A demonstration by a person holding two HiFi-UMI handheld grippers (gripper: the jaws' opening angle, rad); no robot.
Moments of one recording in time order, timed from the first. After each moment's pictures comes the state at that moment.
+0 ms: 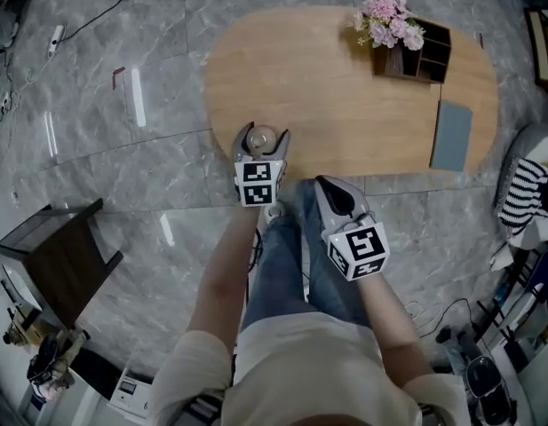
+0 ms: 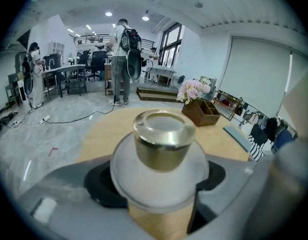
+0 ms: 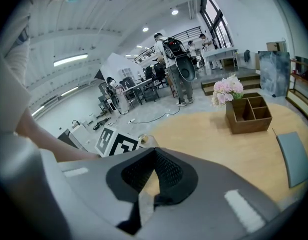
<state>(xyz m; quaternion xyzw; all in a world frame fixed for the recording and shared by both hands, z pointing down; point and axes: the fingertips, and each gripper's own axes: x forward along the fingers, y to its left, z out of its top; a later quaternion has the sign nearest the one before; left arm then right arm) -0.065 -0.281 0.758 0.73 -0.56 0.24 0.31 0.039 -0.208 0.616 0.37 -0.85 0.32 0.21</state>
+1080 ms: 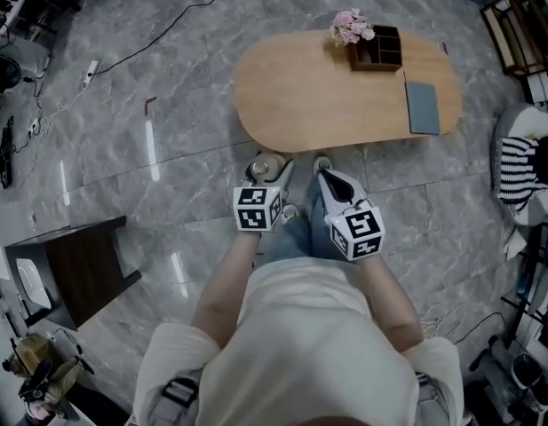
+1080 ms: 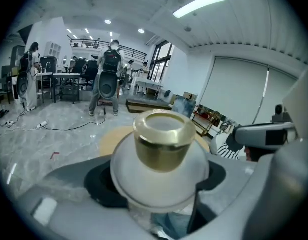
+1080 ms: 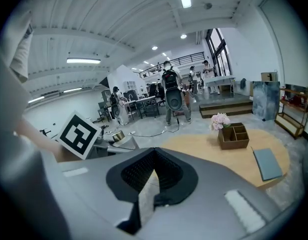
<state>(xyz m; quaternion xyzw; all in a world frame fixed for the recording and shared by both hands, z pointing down) -0.070 -0.096 0.546 0.78 -0.52 0.17 0.29 0.029 -0.061 0.471 0.42 -0.87 0.22 0.16</state>
